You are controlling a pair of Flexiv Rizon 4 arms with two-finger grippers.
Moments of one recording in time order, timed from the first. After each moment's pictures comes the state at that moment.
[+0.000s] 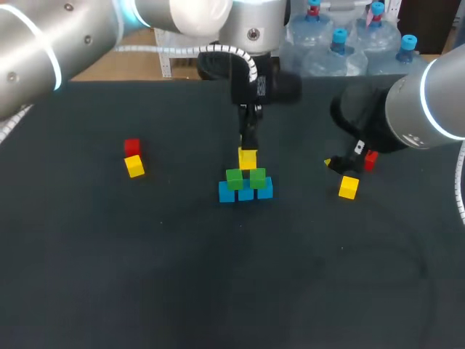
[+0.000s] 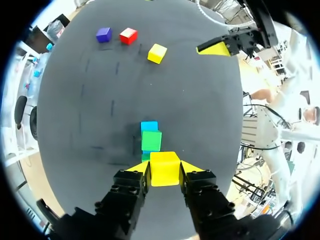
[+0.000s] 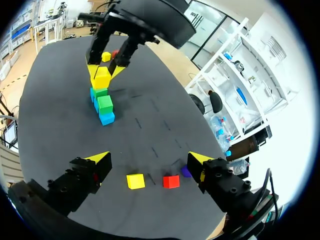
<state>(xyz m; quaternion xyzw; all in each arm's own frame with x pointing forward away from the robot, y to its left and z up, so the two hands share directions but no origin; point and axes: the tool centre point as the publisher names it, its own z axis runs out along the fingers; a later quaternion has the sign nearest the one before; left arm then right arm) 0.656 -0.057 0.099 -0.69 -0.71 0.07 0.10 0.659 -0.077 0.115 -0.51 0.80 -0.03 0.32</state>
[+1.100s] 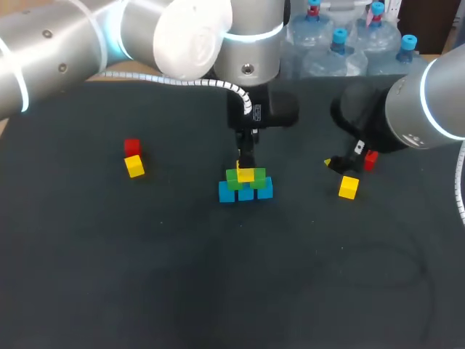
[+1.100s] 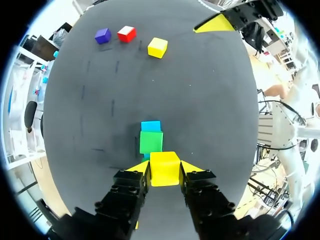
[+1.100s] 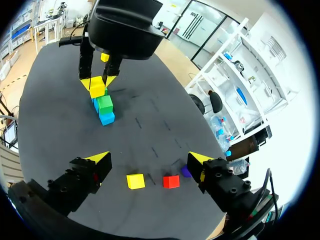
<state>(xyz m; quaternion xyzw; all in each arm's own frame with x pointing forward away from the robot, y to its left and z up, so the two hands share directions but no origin) 0.650 -0.053 0.073 -0.70 -0.71 0.03 0.04 0.659 -0.077 0.115 -0.51 0.80 -0.03 0.32</state>
